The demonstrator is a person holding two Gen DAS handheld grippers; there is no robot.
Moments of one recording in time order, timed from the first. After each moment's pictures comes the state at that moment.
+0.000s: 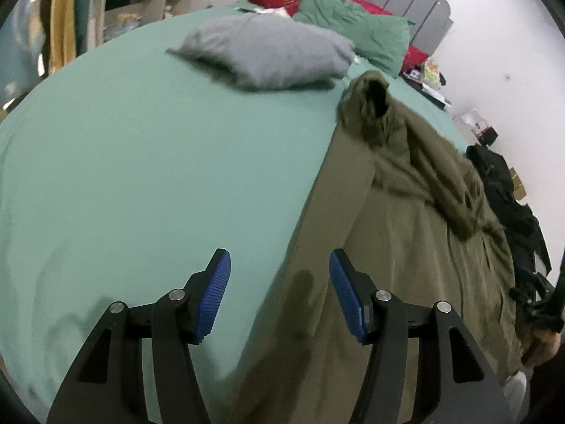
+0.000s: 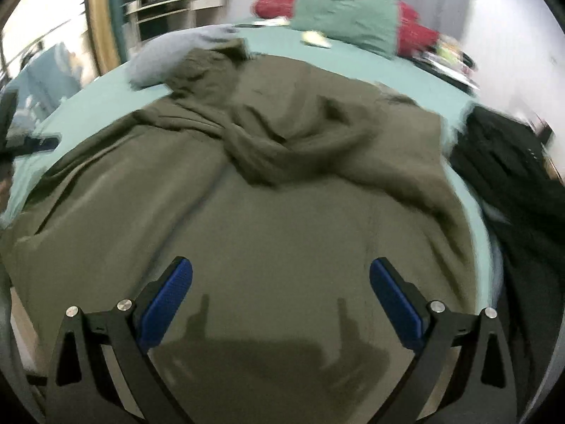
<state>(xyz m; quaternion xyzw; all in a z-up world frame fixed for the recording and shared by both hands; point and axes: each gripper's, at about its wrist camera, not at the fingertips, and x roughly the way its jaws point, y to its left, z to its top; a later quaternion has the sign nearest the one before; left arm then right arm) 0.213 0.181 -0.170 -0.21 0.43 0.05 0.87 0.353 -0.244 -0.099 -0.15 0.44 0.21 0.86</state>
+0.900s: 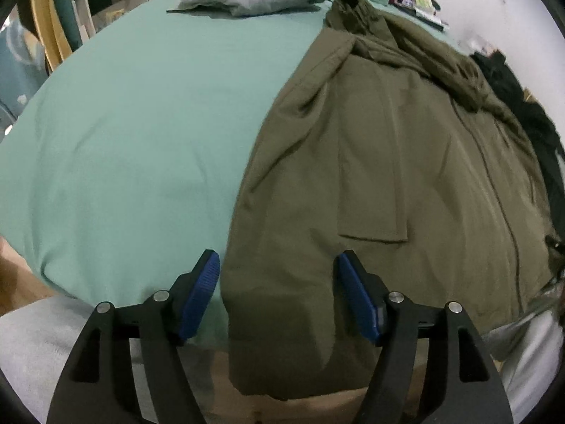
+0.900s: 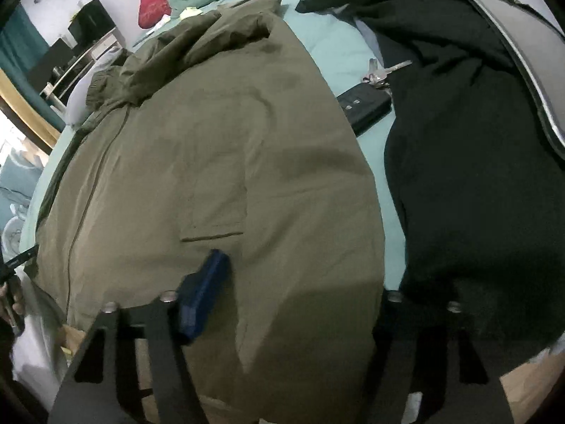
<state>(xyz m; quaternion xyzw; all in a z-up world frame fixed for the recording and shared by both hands) 0.127 0.125 -0.200 -0.10 0.53 0.05 0.84 0.260 -0.420 -0.145 0.07 0.54 0.11 0.83</state>
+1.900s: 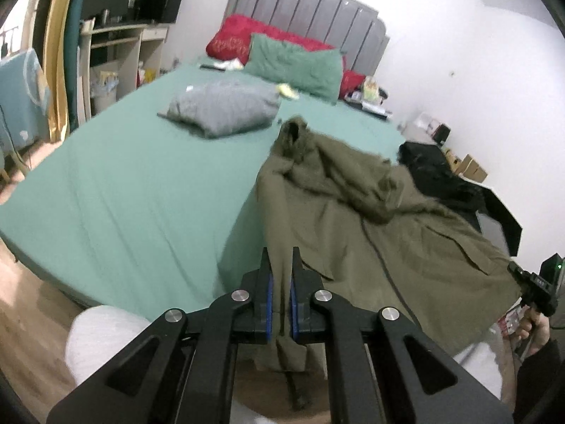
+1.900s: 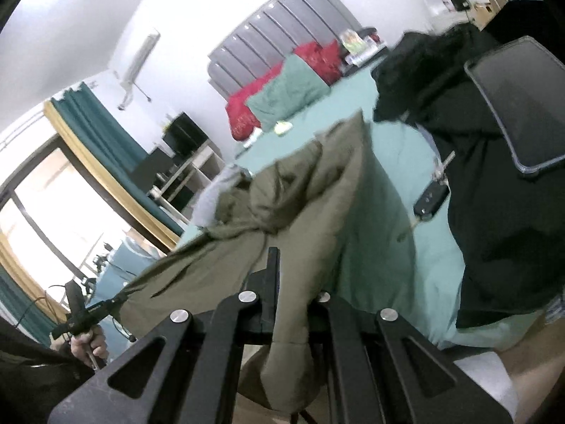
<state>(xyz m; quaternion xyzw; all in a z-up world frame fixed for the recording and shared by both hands) 0.041 0.127 -0.042 -0.15 0.34 -0.01 0.93 0.164 -0.431 -0.021 0.27 0.32 0.24 0.88</state>
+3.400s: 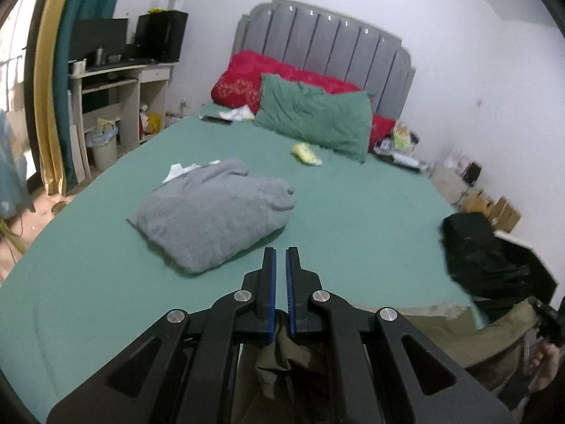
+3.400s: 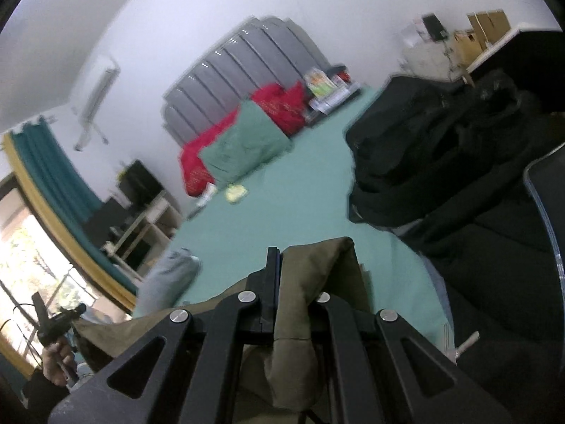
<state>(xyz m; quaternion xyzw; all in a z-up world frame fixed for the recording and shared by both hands) 0.360 0.140 -0.005 -0.13 0.29 0.05 0.95 0.431 -0.474 -0.027 0.28 0.29 0.14 0.90</state>
